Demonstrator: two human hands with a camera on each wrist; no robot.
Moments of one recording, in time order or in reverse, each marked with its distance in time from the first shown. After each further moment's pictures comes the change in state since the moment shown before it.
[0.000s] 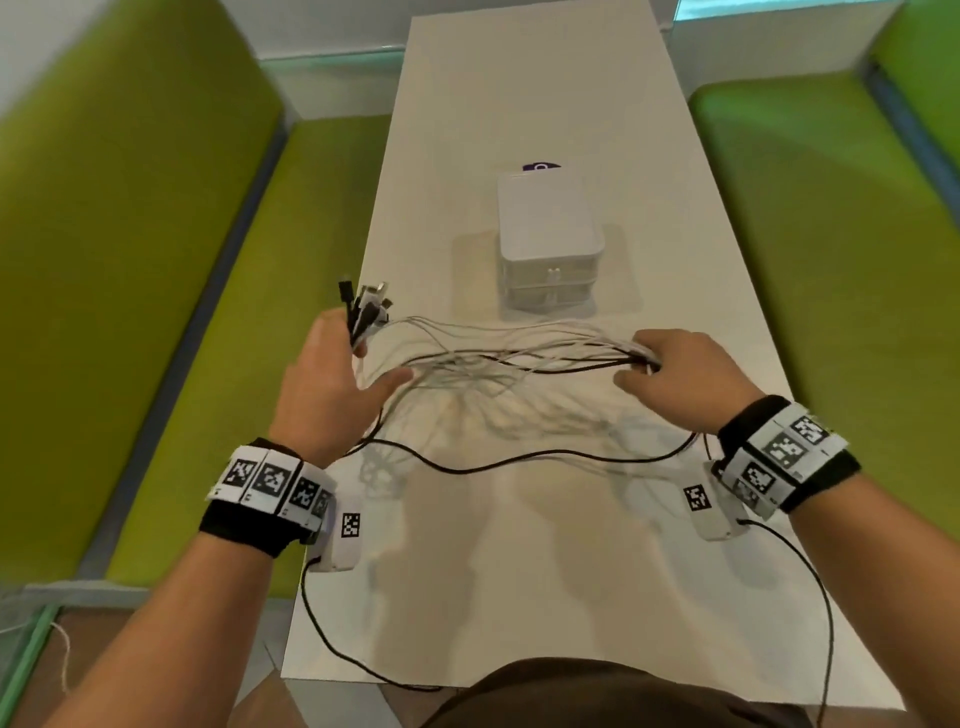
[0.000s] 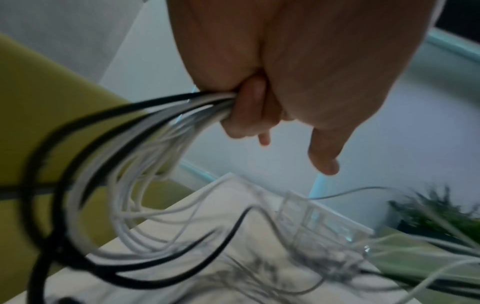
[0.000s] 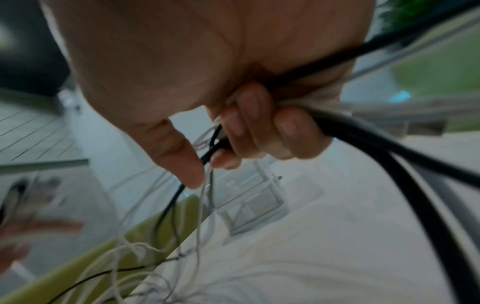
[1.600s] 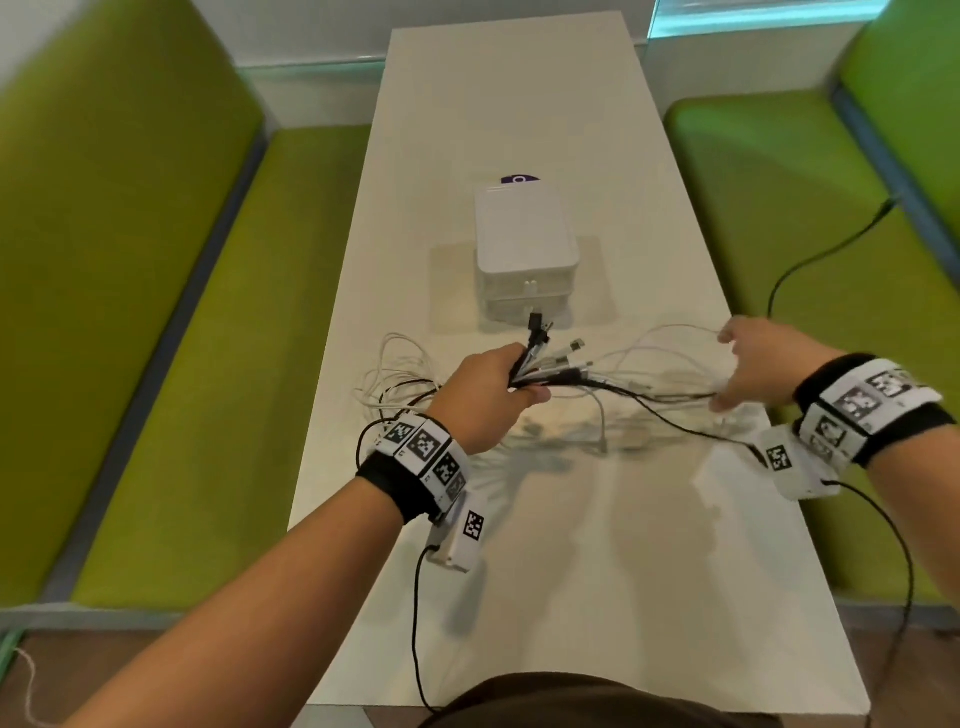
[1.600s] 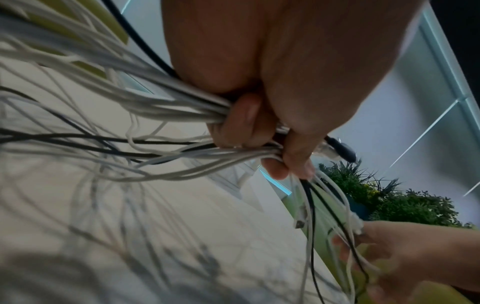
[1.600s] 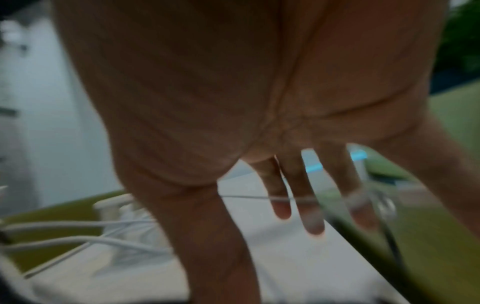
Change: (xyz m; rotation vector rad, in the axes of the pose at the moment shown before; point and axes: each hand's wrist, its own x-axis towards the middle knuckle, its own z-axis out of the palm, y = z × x) left_hand 0.017 0.107 0.093 -0.291 -0.450 0.145; right_hand 0.022 0.070 -0.070 -0.470 -0.254 0.405
